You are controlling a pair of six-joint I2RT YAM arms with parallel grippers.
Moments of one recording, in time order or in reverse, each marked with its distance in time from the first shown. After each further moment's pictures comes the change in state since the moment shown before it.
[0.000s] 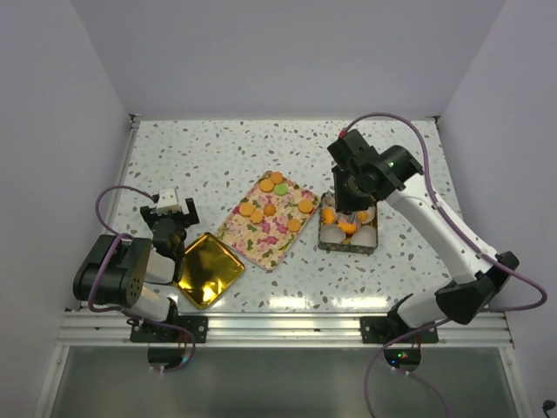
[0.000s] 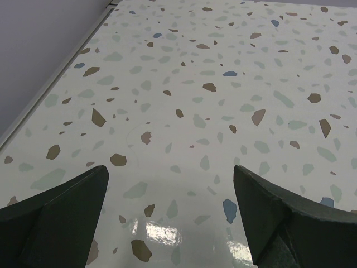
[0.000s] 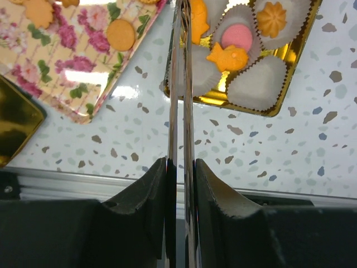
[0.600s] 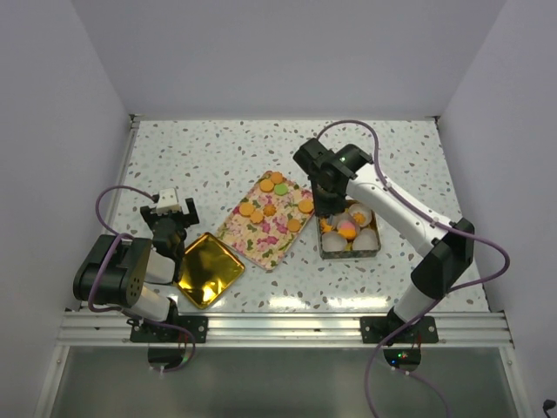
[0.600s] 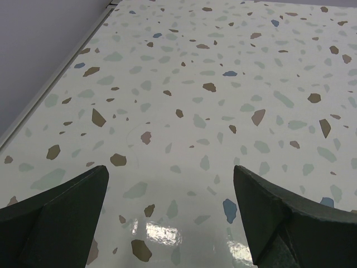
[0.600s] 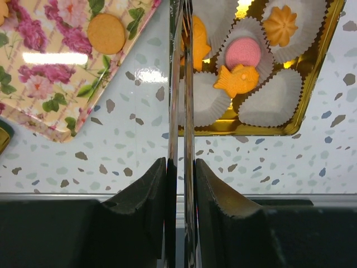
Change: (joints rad) left arm 0.000 0.000 0.000 0.000 0.000 0.000; right arm 0.073 0.177 -0.003 0.031 0.042 0.054
